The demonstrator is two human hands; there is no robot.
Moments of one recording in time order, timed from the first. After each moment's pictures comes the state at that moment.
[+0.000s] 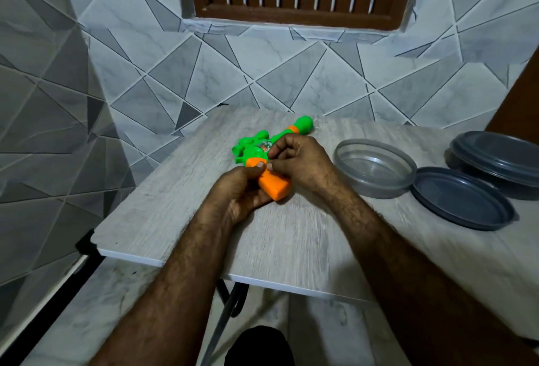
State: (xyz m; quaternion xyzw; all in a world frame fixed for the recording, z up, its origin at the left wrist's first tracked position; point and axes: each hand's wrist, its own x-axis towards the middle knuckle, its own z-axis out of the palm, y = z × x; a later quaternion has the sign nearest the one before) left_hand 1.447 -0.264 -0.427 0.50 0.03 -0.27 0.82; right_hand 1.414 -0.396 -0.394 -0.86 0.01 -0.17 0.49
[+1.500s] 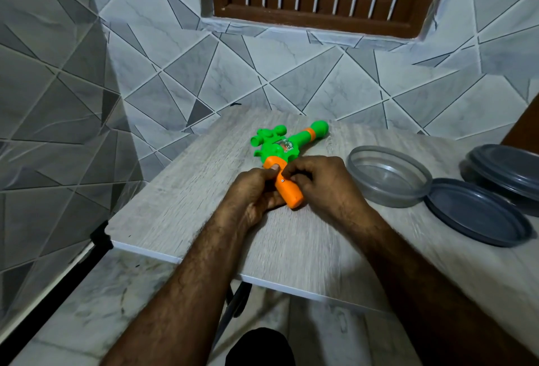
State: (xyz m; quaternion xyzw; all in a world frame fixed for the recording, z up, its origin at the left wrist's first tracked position) left_hand 1.445 -0.266 -0.431 0.50 0.02 -0.25 0.83; right_hand 1.382 -0.391 -0.396 -0.95 -0.03 -0.20 0.25
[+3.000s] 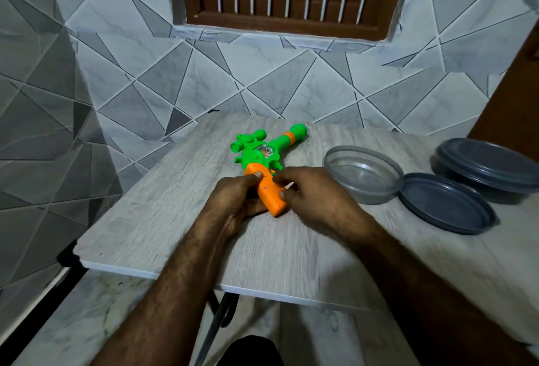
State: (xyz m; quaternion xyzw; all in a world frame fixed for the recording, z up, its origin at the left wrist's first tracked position) left_hand 1.441 -0.270 -0.433 0.55 0.01 -0.22 0.81; right_hand 1.353 -0.395 -0.380 -0.98 0.00 -0.13 0.18
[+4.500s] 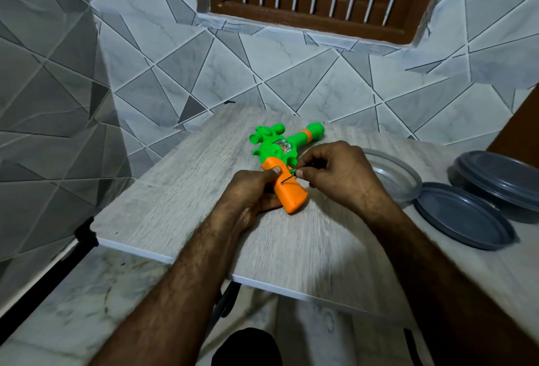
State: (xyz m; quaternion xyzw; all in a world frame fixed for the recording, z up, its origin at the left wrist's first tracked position) left_hand 1.448 -0.273 -0.441 0.54 0.01 -0.23 0.81; right_hand 1.364 -0.403 -0.359 -0.95 0.01 -0.19 0.24
